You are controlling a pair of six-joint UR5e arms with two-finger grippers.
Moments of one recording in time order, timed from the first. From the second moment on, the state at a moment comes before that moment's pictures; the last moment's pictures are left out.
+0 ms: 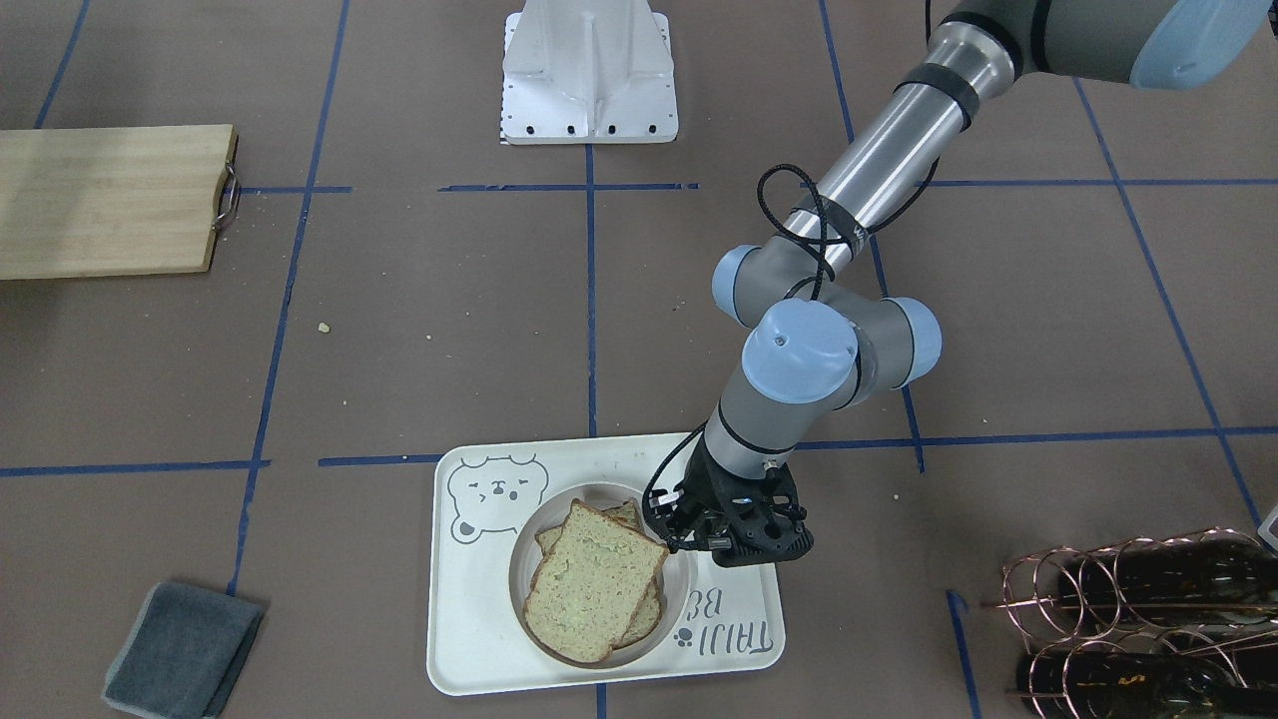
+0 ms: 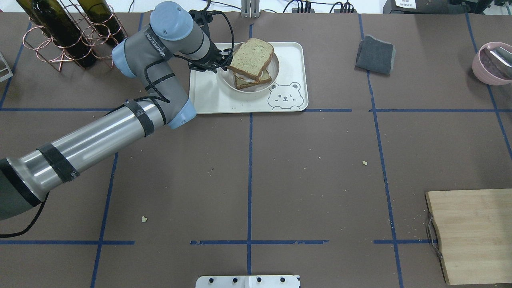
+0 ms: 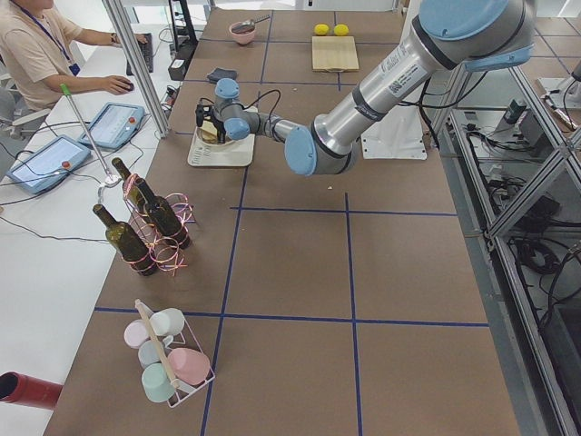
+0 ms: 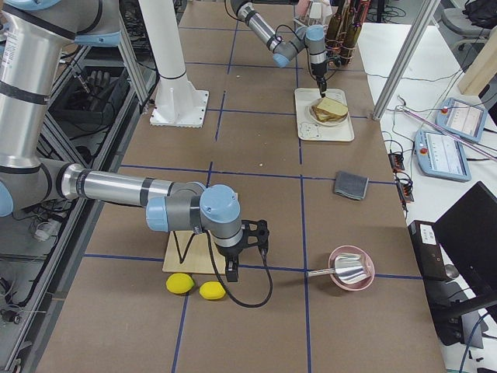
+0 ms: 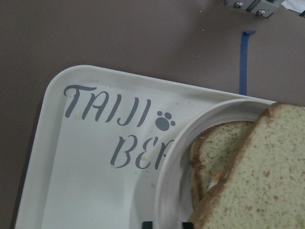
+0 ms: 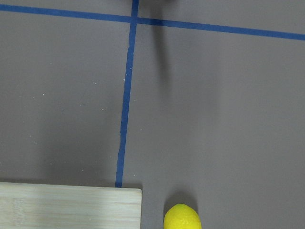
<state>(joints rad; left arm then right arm) -0.79 -2.56 -0.86 -2.32 -1.94 -1.24 1.60 -1.93 1.83 -1.39 2.29 -0.03</state>
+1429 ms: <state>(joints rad) -1.30 -1.71 -1.96 -1.60 -2.16 -0.07 1.60 -1.92 1.85 -1.42 2.30 -0.01</state>
